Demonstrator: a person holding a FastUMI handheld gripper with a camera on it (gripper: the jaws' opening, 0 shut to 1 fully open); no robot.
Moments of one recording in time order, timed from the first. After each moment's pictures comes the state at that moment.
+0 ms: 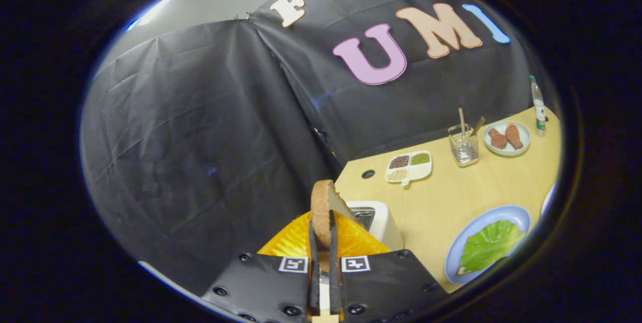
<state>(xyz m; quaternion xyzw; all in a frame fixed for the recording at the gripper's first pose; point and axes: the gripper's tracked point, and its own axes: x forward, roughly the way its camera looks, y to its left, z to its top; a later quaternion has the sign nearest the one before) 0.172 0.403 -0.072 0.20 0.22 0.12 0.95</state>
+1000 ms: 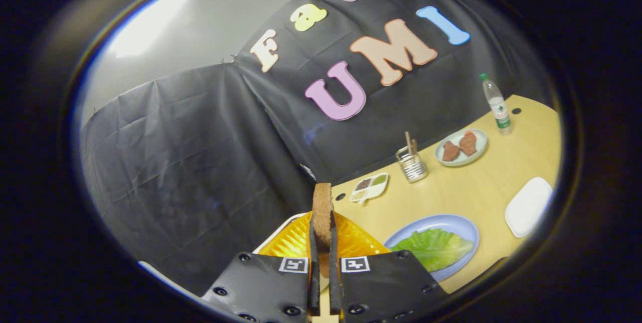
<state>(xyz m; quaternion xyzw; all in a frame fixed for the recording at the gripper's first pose) 0.091 0.226 -0.064 0.27 0.15 0.07 0.95</state>
